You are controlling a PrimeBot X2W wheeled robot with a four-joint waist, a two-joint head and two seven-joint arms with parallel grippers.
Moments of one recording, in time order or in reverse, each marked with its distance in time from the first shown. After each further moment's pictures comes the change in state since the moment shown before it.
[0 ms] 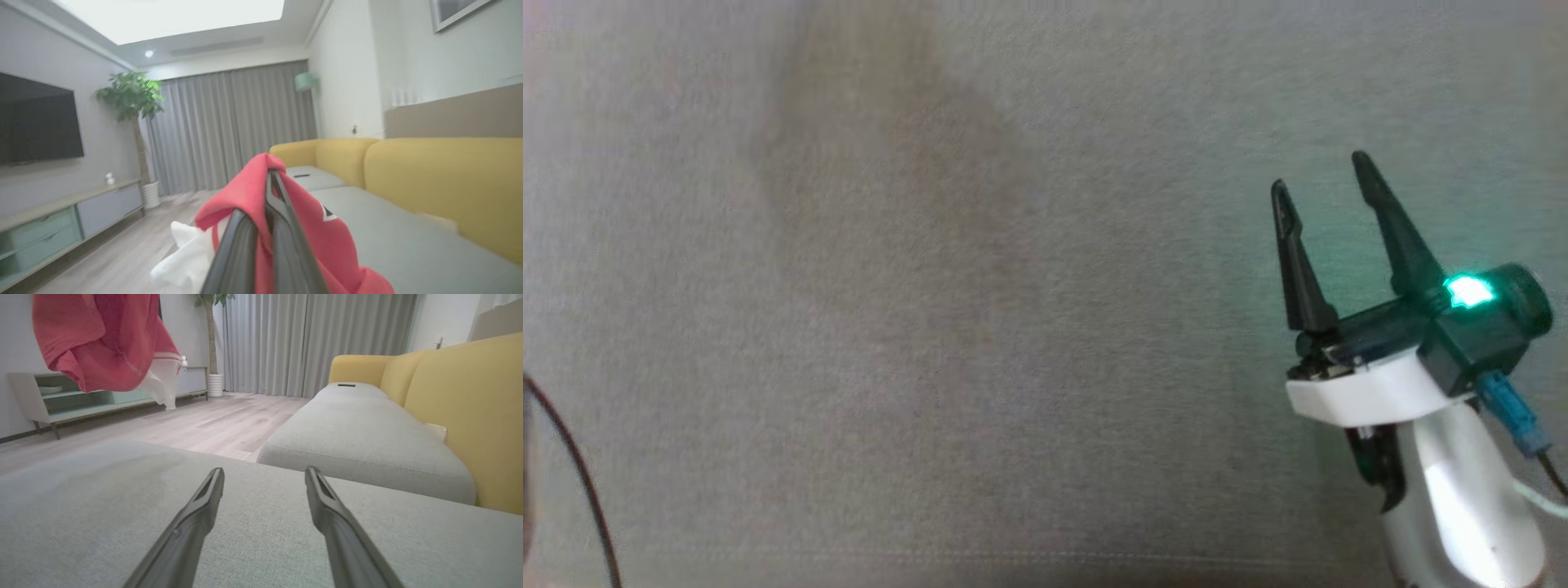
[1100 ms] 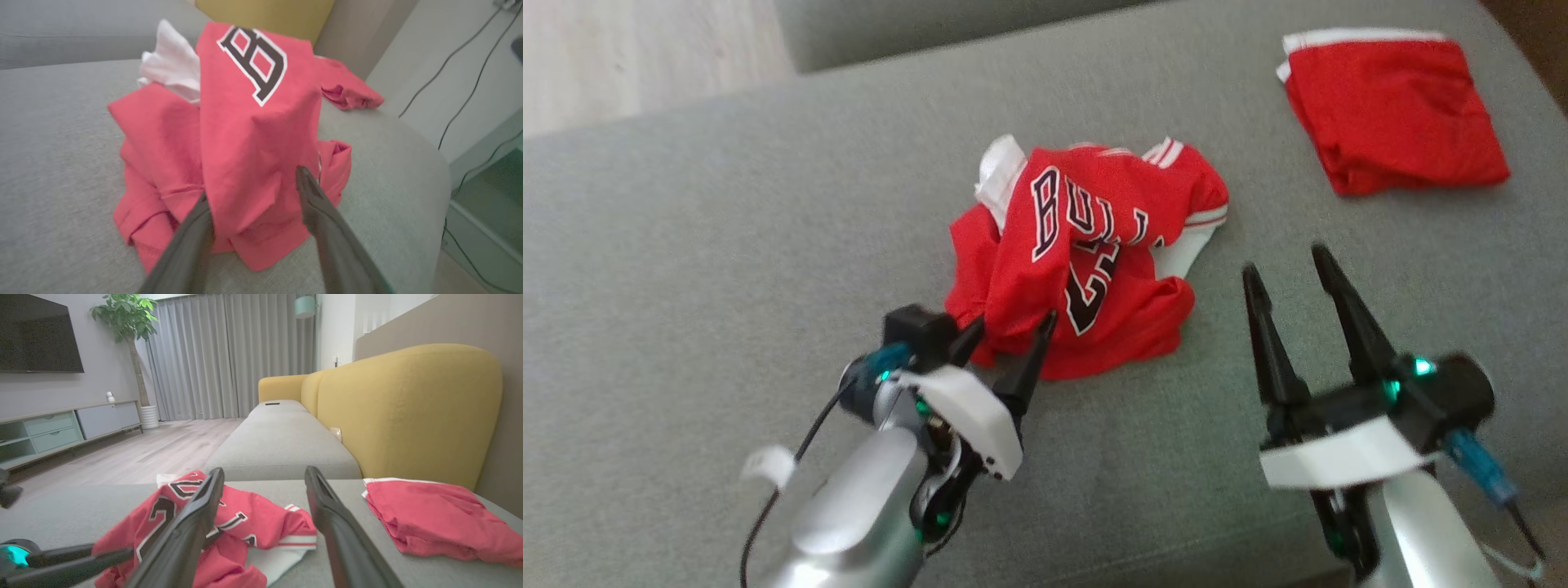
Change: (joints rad) left arm 0.868 -0.281 -0.530 0.030 -0.268 0.017 -0.053; right arm 0.126 0.051 0.029 0.043 0.105 0.000 0.000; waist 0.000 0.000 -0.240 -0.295
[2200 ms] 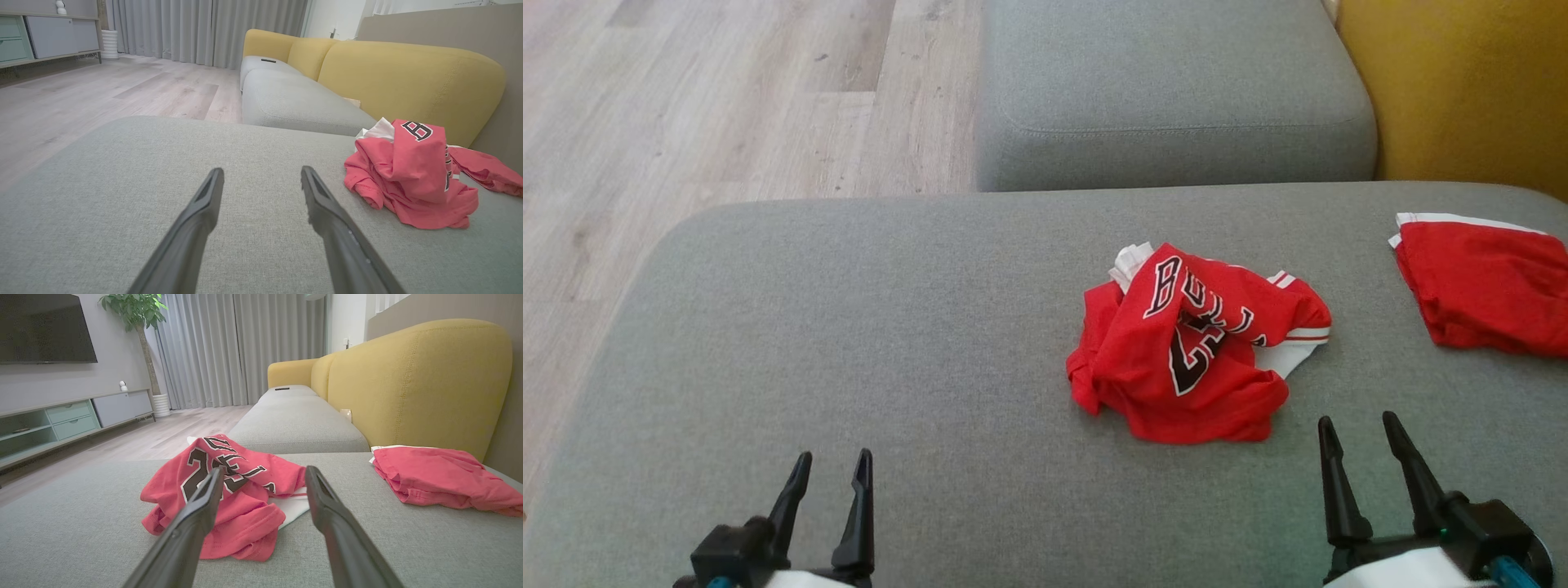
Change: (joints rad) left arm 0.649 -0.004 0.536 -0.451 0.328 0.052 -0.064; right arm 0.283 0.011 -0.160 0.065 0.005 0.000 0.004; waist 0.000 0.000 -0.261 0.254
